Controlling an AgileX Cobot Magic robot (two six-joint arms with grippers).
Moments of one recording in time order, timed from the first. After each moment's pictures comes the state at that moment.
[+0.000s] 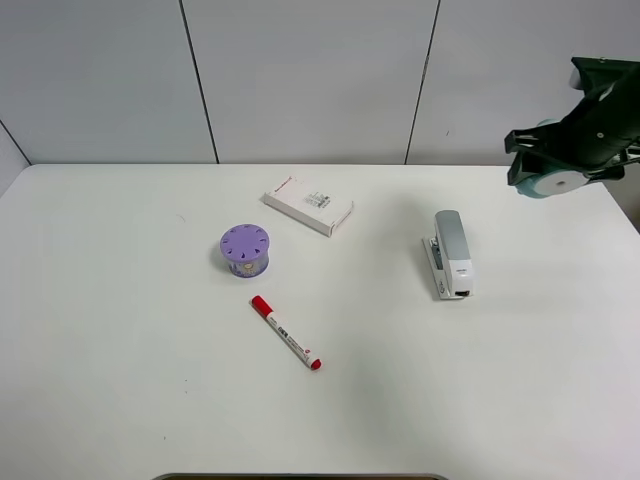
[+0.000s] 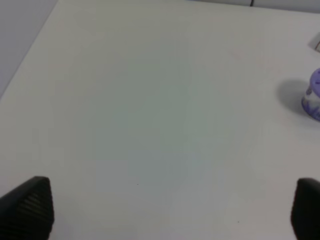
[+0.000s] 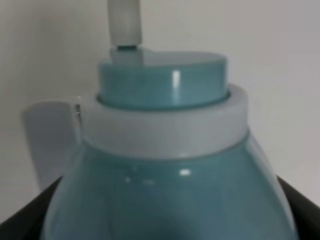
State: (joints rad) left arm -0.01 -0.01 -0.51 0.06 1.06 -0.07; right arm -0.03 1.64 -1.23 0.10 0.78 -0.03
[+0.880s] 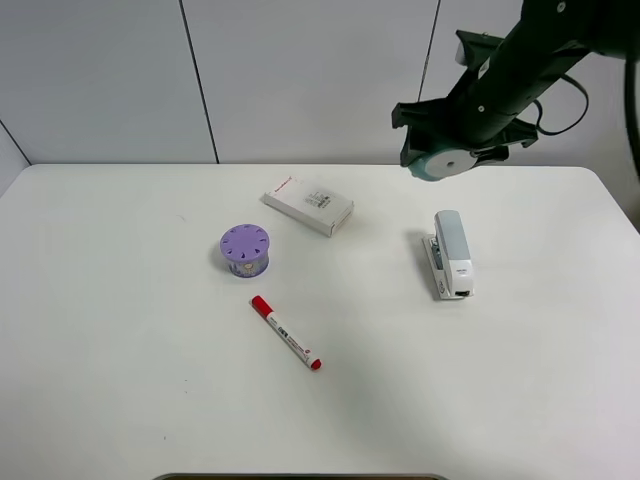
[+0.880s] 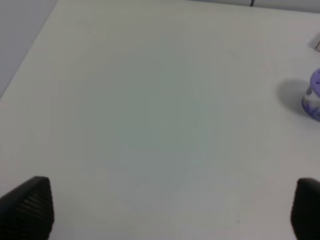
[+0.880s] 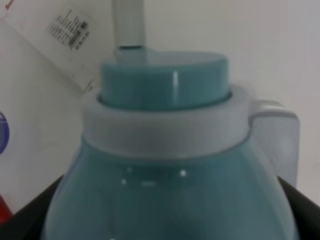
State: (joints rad) left arm -0.01 -0.01 -0.51 0.06 1.06 -0.07; right arm 0.33 1.72 -1.40 0.10 0.85 0.23
